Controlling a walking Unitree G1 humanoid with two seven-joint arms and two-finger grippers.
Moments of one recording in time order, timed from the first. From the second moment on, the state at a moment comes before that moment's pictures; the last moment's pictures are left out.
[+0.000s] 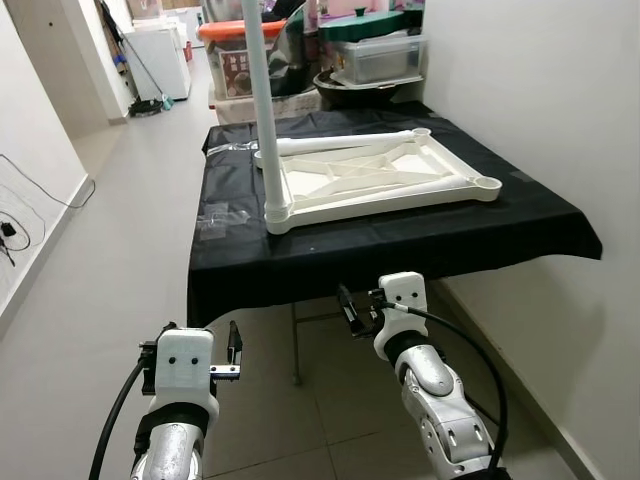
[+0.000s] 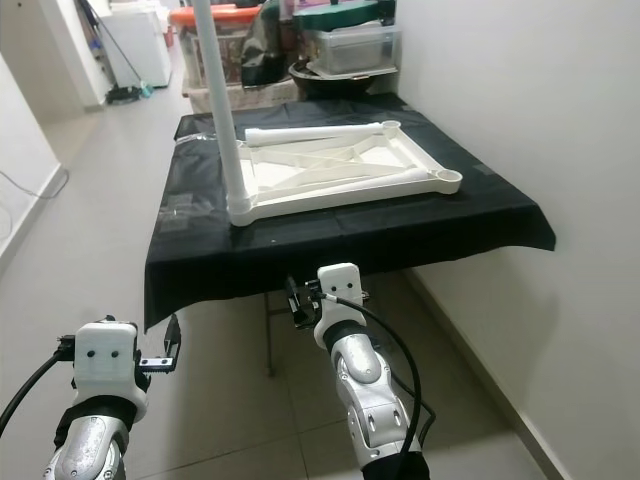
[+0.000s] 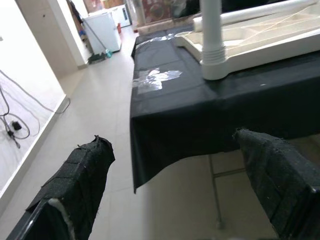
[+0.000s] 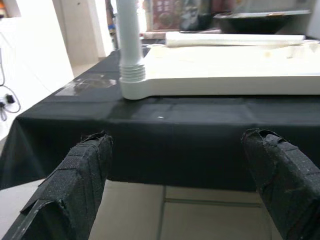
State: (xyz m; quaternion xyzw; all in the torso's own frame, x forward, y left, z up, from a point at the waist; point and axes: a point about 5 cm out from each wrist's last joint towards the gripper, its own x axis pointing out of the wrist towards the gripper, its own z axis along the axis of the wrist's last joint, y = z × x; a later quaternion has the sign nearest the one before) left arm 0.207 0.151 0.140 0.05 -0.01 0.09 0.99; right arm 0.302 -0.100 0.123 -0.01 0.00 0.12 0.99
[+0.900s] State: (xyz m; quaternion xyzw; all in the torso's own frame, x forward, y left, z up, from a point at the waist) left arm 0.205 0.156 0.132 0.07 0.01 0.09 0.99; right arm 0.298 -0.087 0.120 -0.01 0.00 0.14 0.99
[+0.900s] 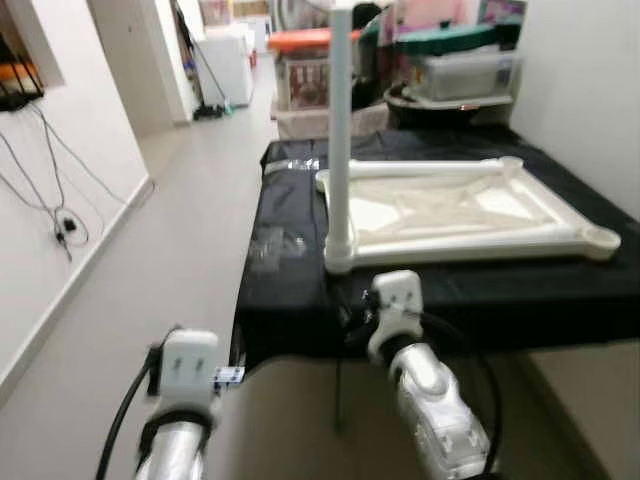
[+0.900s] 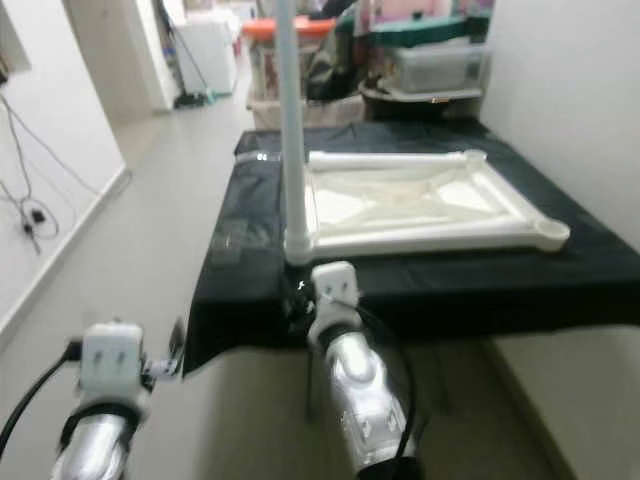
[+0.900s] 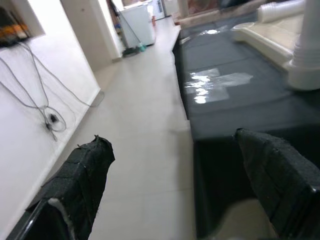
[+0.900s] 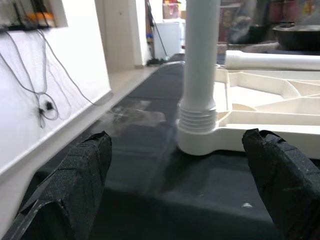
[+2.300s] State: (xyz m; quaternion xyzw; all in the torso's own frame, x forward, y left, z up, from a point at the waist) left arm 0.206 0.154 0.135 0.04 0.00 0.10 0.99; right arm 0.297 -0.098 0.116 -0.01 0.00 0.13 0.99
